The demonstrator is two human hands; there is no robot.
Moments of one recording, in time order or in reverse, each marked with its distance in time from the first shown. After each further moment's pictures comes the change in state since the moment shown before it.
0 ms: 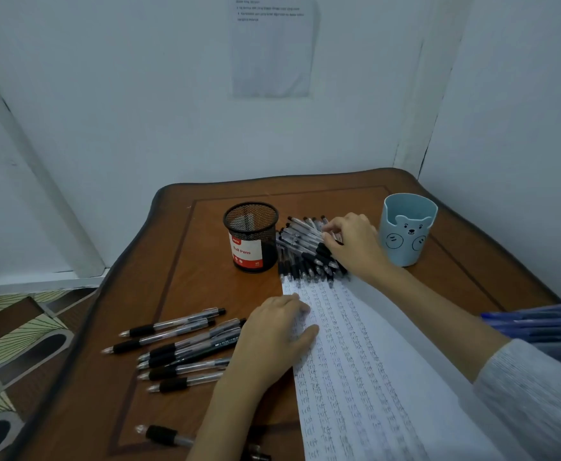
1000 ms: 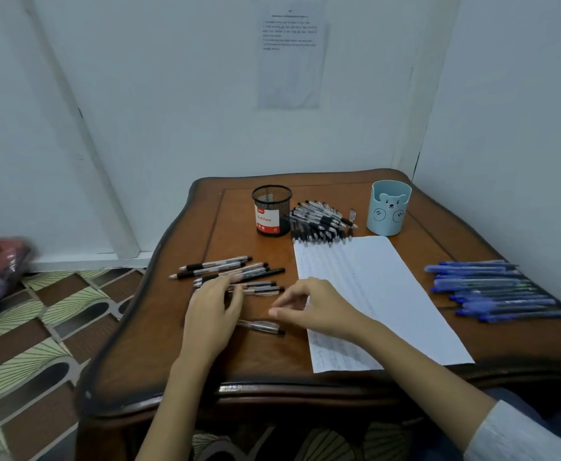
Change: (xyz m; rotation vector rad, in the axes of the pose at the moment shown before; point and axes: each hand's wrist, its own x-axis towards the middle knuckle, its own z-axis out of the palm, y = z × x) left_hand -0.132 -0.011 -0.050 -0.009 0.404 -0.306; right_hand -0.194 -0.094 -0.019 0.499 -0.444 -0.154
